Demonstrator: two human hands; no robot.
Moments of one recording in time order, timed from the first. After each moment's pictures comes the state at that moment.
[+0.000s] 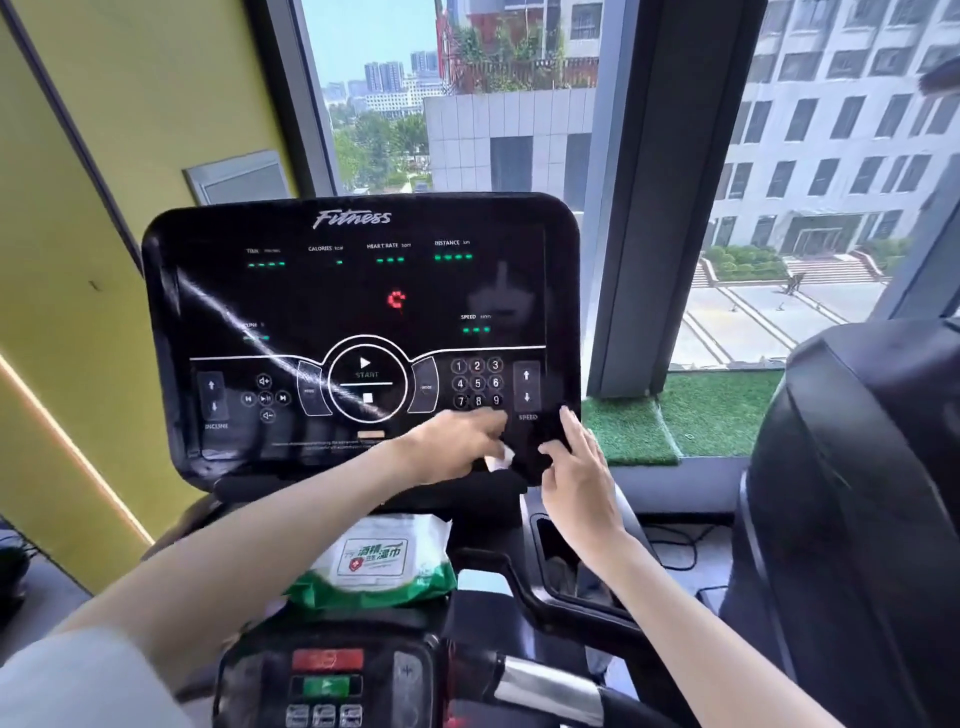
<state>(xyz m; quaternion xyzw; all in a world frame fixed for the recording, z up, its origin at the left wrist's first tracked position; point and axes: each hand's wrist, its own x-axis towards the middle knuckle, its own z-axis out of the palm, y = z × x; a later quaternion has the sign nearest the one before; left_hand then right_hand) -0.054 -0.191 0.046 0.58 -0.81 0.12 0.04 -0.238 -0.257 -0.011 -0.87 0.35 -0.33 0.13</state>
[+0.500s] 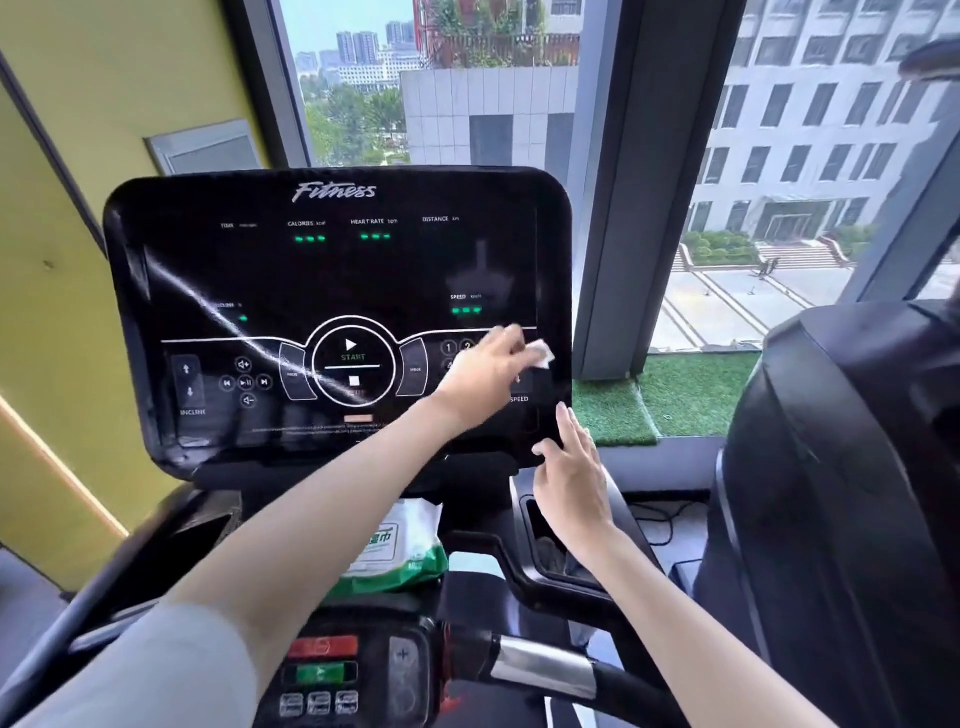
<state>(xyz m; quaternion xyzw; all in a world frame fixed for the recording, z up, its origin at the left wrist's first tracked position) -0.081 -0.245 0.063 0.65 -0.71 0.19 0.19 -0.239 -0.249 -0.021 -0.87 0.38 -0.27 0.12</state>
